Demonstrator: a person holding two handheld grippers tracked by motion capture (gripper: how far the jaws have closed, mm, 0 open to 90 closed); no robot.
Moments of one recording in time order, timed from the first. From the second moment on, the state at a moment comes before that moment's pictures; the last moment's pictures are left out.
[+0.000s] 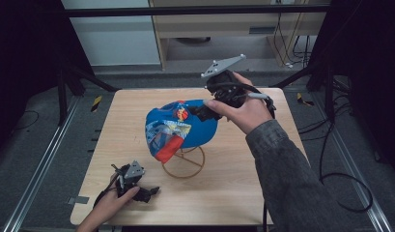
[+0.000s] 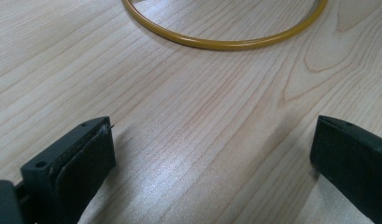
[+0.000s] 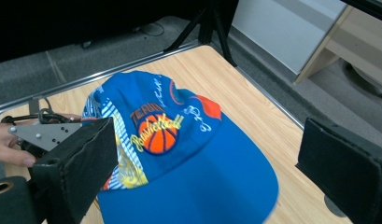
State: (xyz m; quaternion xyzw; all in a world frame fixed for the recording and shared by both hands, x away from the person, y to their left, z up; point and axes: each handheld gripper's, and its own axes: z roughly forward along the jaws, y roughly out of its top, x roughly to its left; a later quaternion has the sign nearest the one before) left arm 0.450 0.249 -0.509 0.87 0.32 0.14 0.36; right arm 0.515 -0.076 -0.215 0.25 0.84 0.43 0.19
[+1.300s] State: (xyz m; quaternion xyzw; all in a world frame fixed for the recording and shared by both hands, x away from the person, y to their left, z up) left arm 0.449 0.249 -0.509 0.87 0.32 0.14 0.36; right arm 0.499 -0.170 -0.227 0.33 0.81 0.43 0.23
